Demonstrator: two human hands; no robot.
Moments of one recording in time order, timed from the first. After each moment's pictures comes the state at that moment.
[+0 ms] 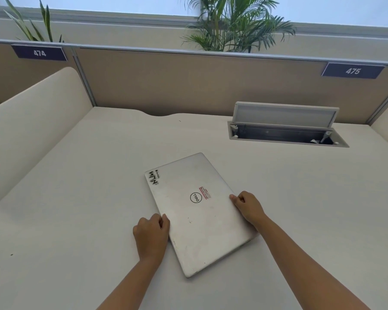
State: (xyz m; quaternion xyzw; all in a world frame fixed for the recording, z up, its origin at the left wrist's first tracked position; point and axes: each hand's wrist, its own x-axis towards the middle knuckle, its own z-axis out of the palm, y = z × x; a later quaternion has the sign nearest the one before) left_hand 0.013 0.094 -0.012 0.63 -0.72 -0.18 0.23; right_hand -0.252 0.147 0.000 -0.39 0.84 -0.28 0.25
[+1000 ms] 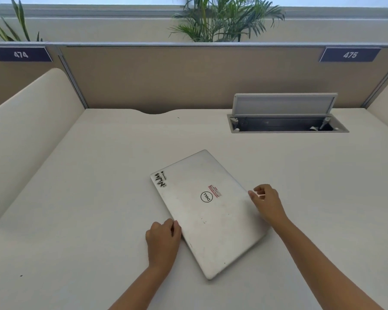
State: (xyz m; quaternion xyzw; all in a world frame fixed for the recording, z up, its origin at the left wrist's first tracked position) left_hand 0.035 0.088 -0.005 0.55 -0.78 -0.24 0.20; right_hand -0.231 0.167 0.017 -0.29 0.84 -0.41 0.22
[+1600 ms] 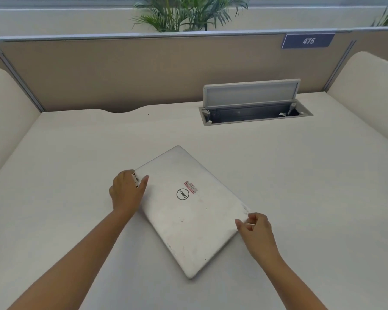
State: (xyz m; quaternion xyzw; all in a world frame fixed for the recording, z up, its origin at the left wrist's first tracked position) left_hand -0.006 -0.037 0.015 0.55 -0.79 -0.18 0.20; right_hand -0.165 0.242 0.023 -0.13 0.85 -0.44 0.26
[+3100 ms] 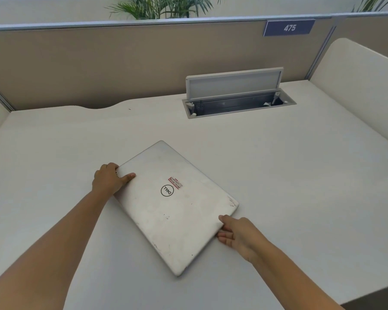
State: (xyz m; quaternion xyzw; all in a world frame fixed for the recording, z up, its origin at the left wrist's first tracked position) left_hand -0.024 -0.090 0.014 0.55 -0.80 -0.23 0.04; right_hand -0.166 0.236 0.032 0.09 0.67 -0.54 0.50
